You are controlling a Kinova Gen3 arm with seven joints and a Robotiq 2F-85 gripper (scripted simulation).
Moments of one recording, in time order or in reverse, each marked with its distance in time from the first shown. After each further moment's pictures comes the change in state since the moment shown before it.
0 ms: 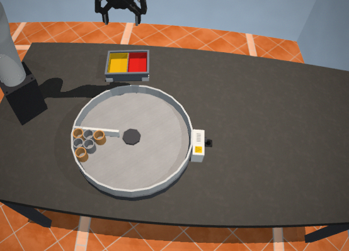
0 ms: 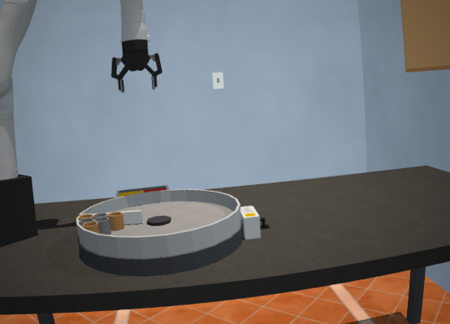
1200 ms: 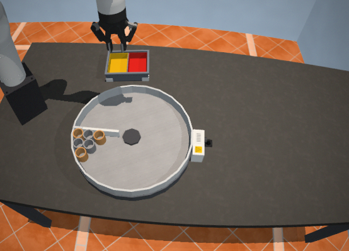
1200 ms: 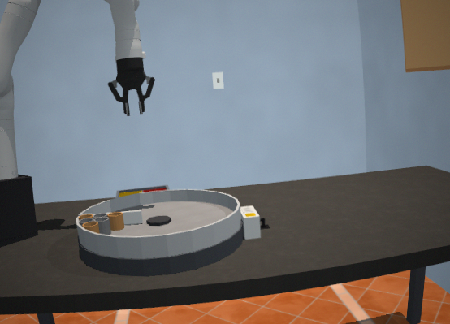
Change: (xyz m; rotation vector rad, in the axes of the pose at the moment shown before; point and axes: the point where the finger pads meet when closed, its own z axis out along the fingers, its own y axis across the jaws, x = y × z) arm -0.047 -0.011 0.056 -0.015 0.001 -0.018
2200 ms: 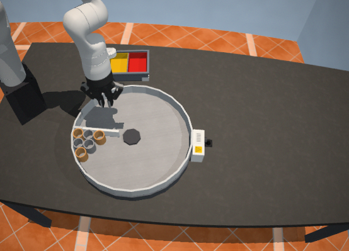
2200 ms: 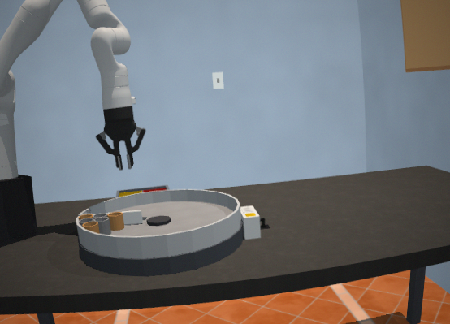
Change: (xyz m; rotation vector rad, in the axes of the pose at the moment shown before) arm -0.112 -0.030 0.130 -0.011 -0.003 -0.019
